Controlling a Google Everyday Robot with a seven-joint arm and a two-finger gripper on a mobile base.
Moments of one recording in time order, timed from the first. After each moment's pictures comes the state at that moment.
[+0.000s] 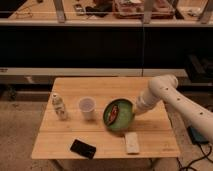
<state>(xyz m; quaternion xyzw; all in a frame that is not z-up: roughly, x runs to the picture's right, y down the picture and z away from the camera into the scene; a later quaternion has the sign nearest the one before) 0.163 0.114 0.805 -0.12 -0.31 -0.59 0.73</state>
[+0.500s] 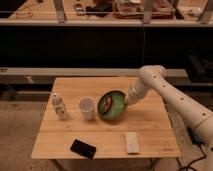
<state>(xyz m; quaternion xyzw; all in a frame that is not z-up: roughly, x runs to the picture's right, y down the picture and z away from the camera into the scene) 0.149 0.071 0.859 -0.14 -0.31 -0.56 0.76</state>
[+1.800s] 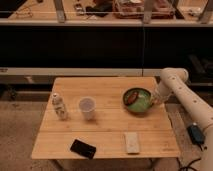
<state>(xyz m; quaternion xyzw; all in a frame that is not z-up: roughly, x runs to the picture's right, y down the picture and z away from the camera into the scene) 0.322 0.101 0.880 -0.24 -0.21 -0.47 0.82</state>
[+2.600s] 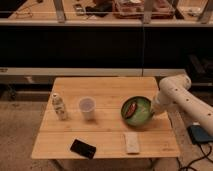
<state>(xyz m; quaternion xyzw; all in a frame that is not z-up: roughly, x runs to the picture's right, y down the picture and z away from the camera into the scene) 0.279 0.131 0.815 -0.21 -0.20 -0.57 0.77</state>
